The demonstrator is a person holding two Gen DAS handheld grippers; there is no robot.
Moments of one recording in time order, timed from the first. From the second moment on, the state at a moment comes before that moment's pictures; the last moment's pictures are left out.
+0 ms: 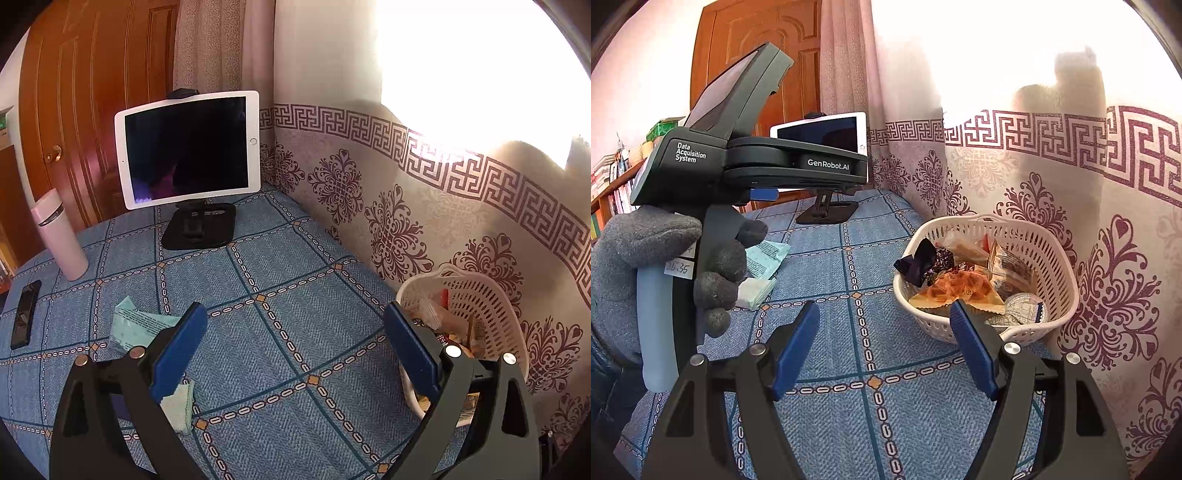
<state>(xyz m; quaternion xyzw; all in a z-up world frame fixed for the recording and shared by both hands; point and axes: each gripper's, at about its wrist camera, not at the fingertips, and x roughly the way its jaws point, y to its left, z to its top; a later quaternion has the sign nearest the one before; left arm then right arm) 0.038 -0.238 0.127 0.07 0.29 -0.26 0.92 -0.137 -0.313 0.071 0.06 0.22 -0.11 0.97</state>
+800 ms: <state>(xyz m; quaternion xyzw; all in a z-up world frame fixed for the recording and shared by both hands) 0.127 -0.128 0.090 0.00 0.37 -0.11 0.92 -0.107 -0.280 0.053 0.05 0.27 -0.04 0.96</state>
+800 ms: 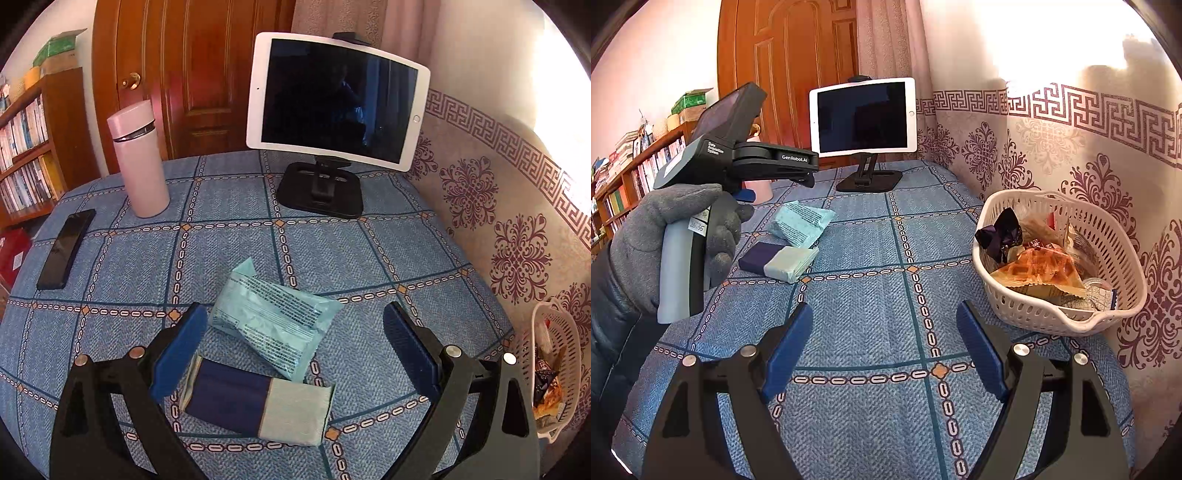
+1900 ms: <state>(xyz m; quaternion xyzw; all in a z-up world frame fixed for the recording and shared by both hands) 0.205 -0.038 0.020 -0.14 0.50 -0.01 0.85 -0.095 -0.273 0.043 0.05 0.29 -0.03 0.96</state>
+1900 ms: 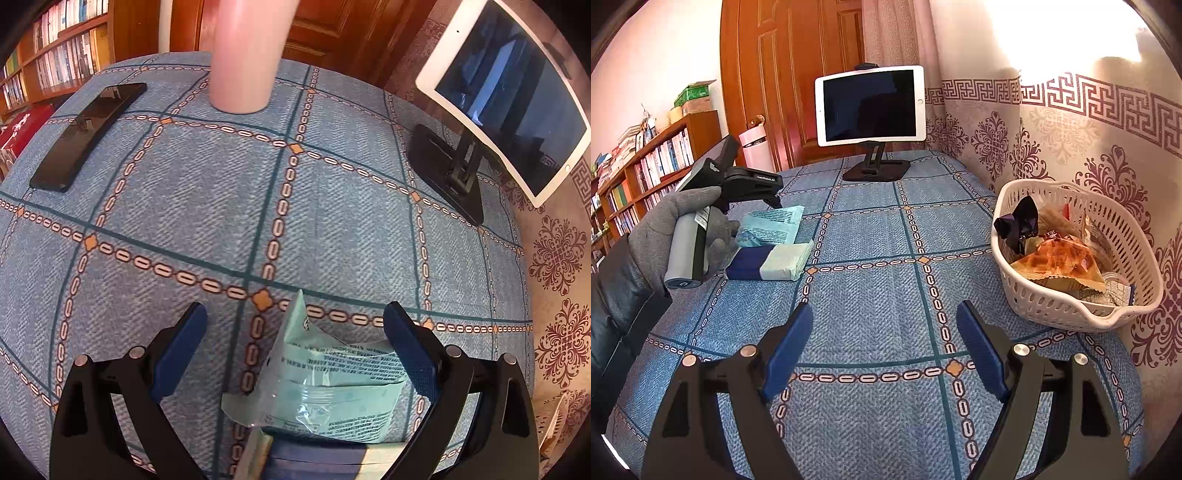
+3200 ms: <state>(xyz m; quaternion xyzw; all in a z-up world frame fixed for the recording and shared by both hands) 0.034 0.071 0.036 -0.02 0.42 -0.04 0.91 0.015 -0.147 0.002 0.04 0.43 0.06 0.90</state>
